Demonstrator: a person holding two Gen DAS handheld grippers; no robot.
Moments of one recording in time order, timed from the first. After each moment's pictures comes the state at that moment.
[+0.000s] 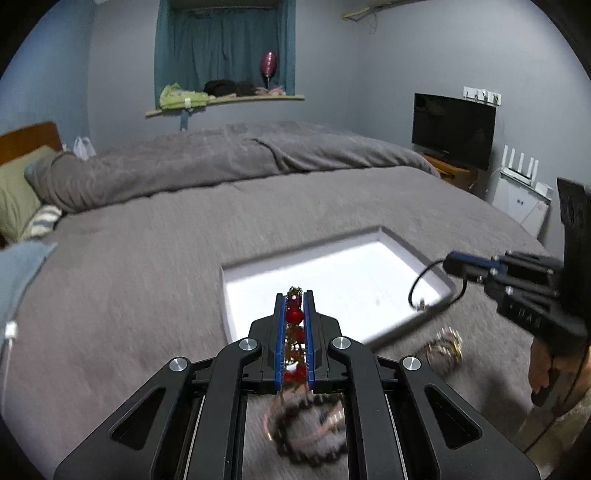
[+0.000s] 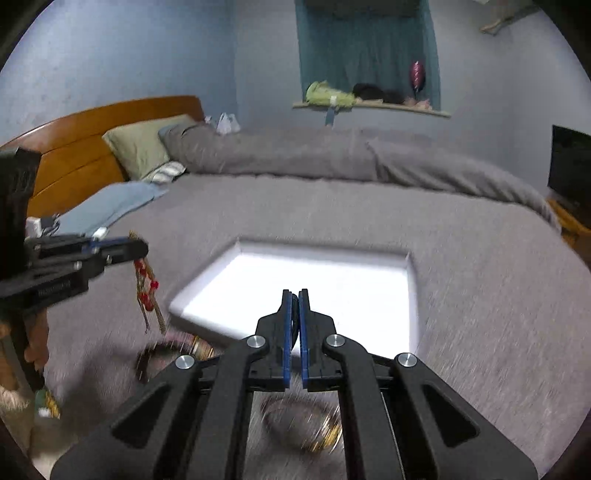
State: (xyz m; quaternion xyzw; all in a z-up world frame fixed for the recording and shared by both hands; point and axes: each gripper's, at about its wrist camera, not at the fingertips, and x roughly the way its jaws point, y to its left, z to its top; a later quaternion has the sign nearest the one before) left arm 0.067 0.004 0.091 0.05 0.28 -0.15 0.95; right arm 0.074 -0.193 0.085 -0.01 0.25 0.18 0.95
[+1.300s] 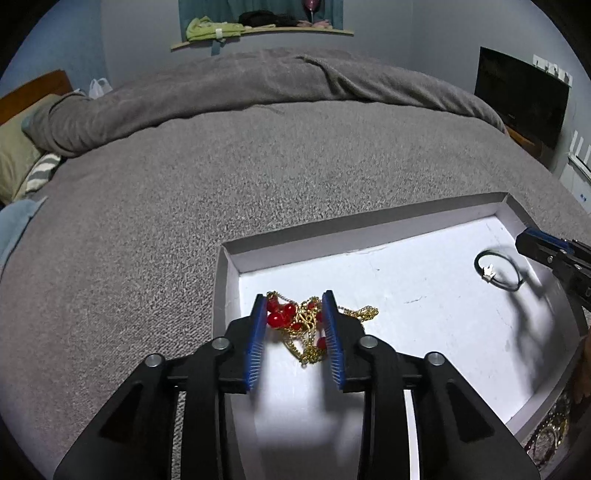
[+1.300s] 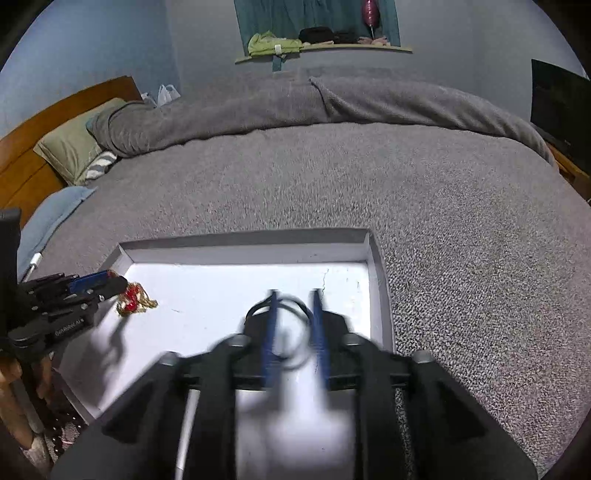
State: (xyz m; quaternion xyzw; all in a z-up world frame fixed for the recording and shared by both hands) left arm 0.228 0.000 -0.001 0.05 0.41 -0.07 0.91; right arm 0.224 -0.225 0.014 0.04 0.35 0.12 0.93
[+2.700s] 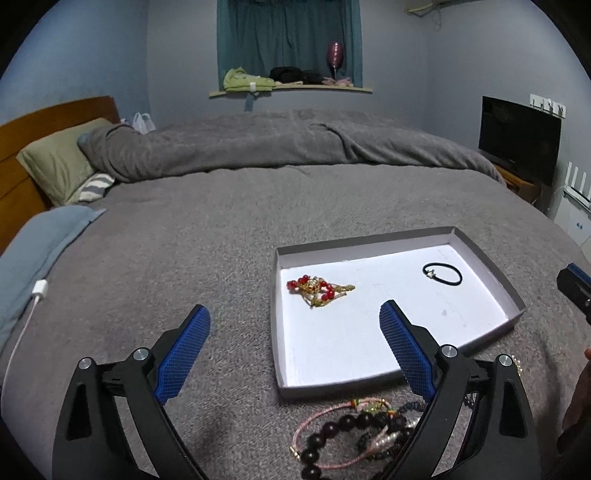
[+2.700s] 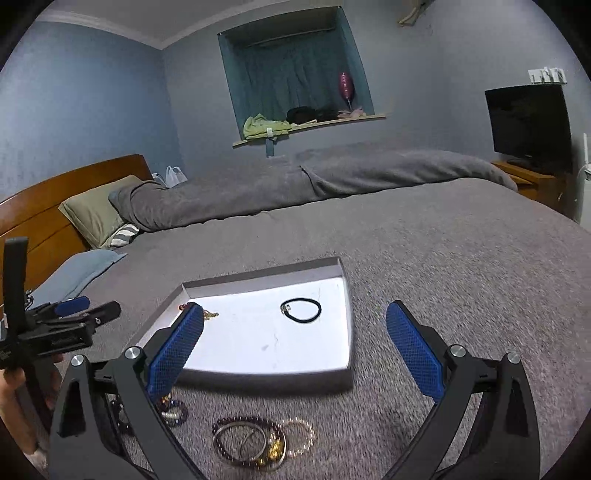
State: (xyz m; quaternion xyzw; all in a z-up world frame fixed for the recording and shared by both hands) left arm 0.091 0.010 0.066 0.03 0.30 -0.02 0.95; right arm 0.059 -0.257 0.057 0.10 0.21 0.09 0.97
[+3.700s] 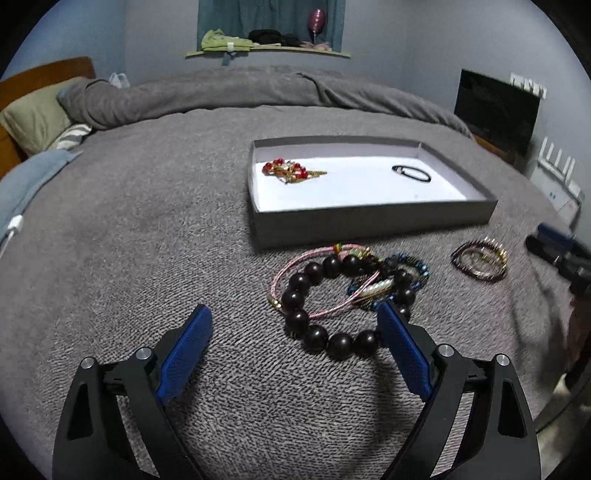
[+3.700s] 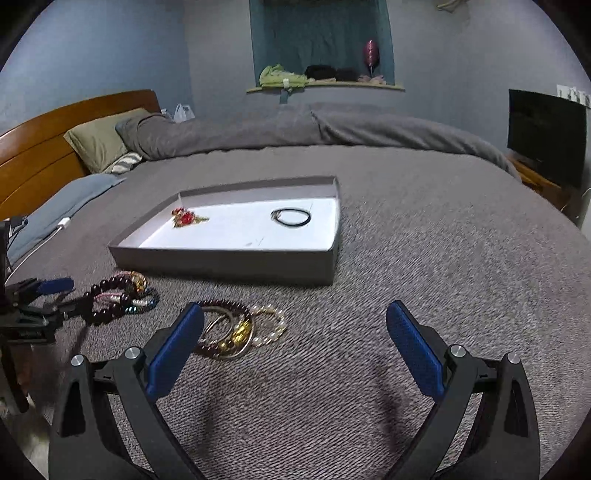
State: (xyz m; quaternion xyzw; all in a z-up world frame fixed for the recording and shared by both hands) left arm 0.023 0.028 -0.010 0.00 0.37 -0.08 0.92; right arm 0.027 -0.248 0.002 0.01 0.30 0.12 0.95
